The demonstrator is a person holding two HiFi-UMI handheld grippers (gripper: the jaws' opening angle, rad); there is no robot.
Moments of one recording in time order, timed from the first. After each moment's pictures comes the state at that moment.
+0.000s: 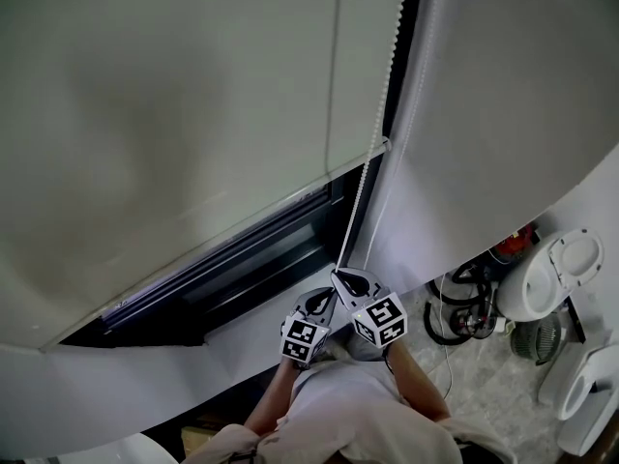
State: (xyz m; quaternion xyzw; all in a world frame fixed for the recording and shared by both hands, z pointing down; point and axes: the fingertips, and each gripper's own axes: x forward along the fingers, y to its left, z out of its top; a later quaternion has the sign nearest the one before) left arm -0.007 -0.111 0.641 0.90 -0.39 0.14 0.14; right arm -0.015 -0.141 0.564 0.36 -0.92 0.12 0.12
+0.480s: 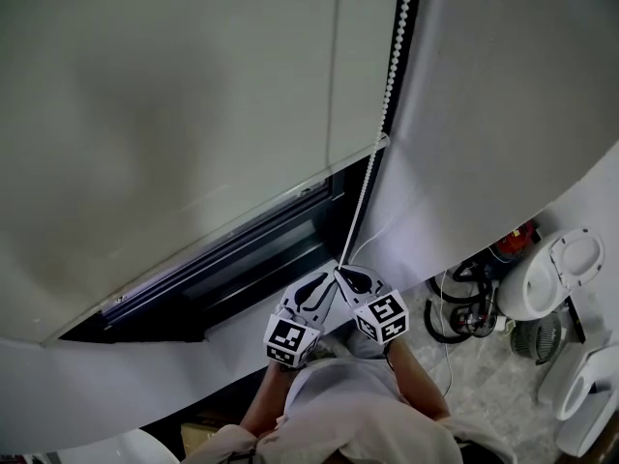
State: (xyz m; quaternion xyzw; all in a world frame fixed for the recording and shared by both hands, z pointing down) left arm -0.017 -0.113 0.536 0.91 -0.39 0.07 0.08; right arm -0.007 -0.140 0.571 0.37 -0.91 0.13 0.12
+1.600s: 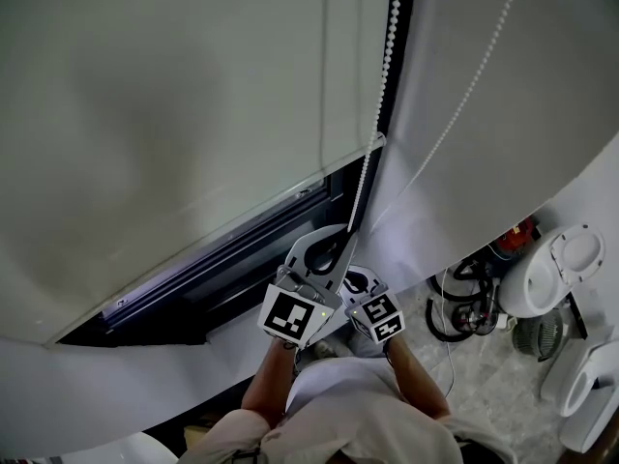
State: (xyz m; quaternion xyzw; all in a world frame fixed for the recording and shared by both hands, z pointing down) left arm 0.012 -0.158 0.356 0.93 -0.36 -0.06 -0.07; right arm -0.018 -0.140 0.575 0.36 -0.91 0.10 0.15
